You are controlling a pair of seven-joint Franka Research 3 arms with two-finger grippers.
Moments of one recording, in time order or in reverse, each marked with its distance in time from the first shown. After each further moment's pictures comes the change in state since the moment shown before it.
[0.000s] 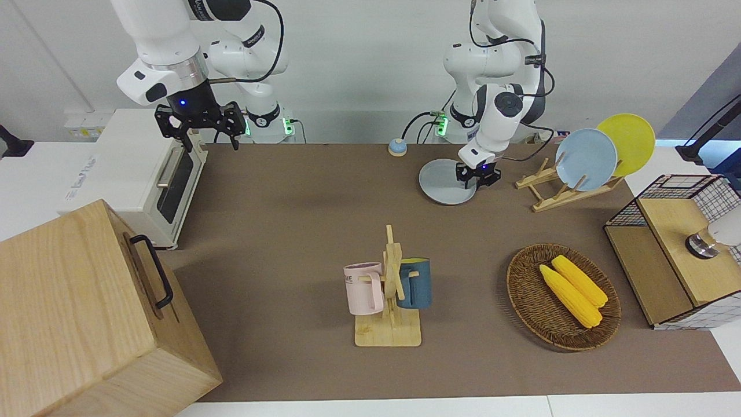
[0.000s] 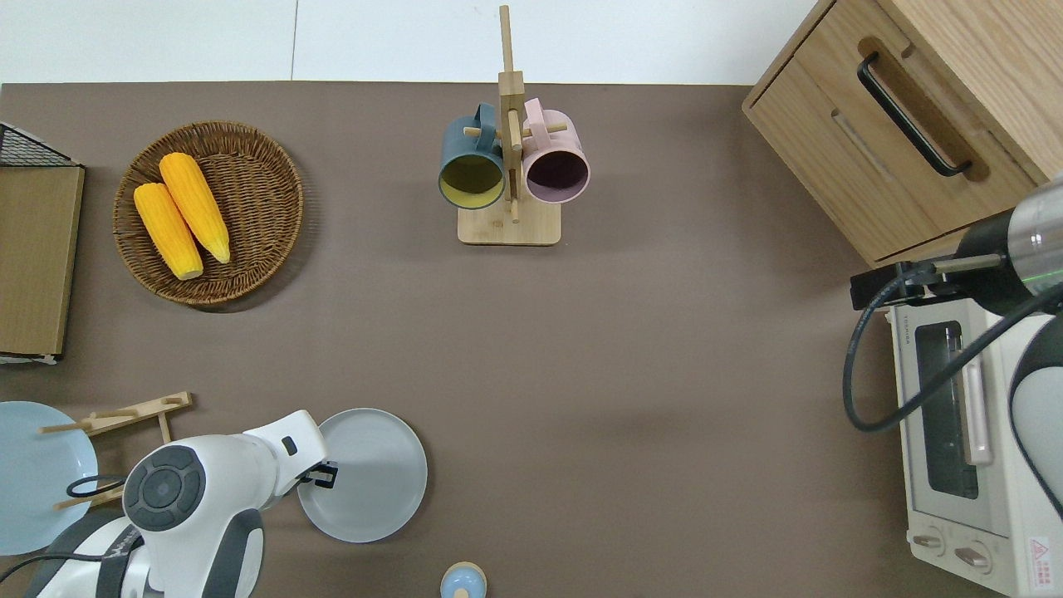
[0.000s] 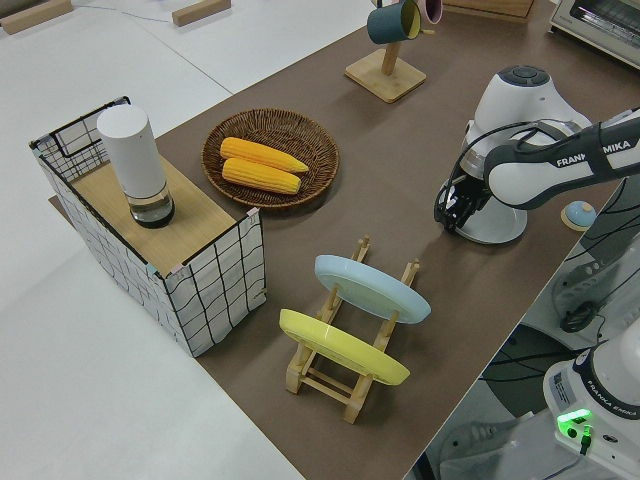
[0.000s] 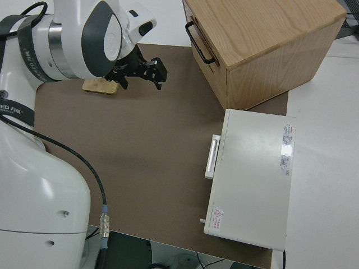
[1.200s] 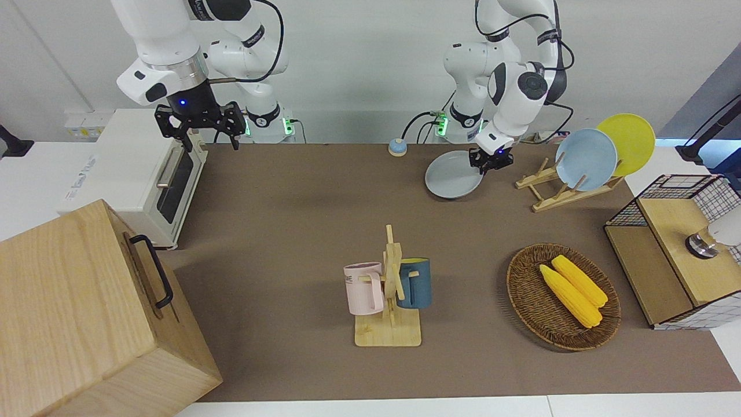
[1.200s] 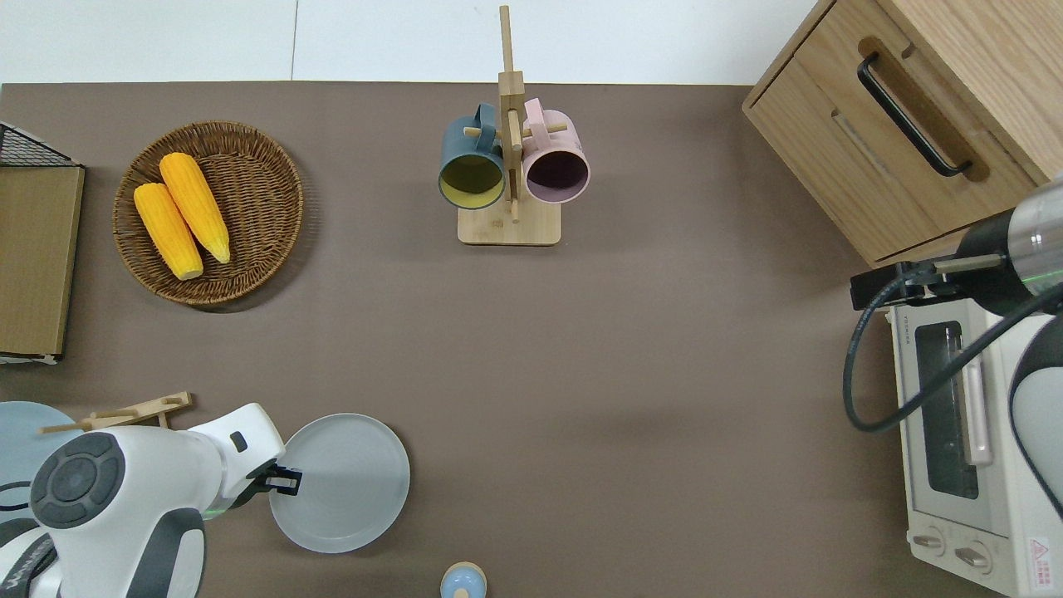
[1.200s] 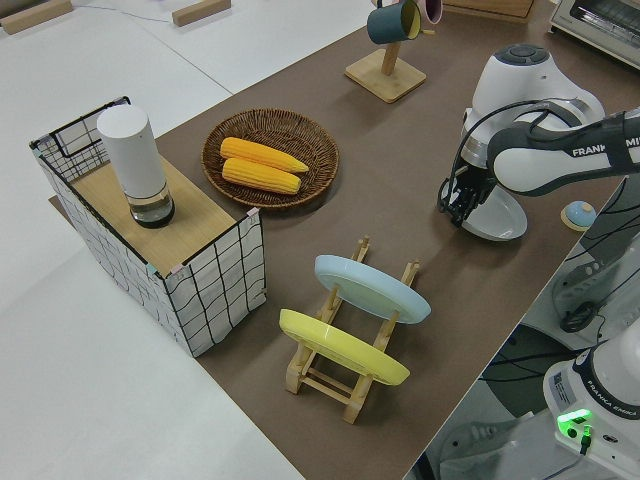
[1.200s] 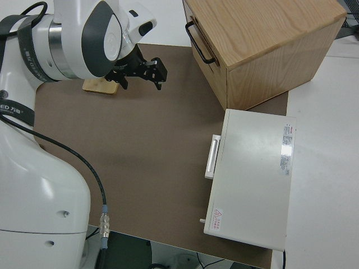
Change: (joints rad) left arm 0.000 -0.134 0.072 0.110 -0.006 -0.316 -0.002; right arm 0.000 0.000 0.000 0.000 0.000 0.000 0.000
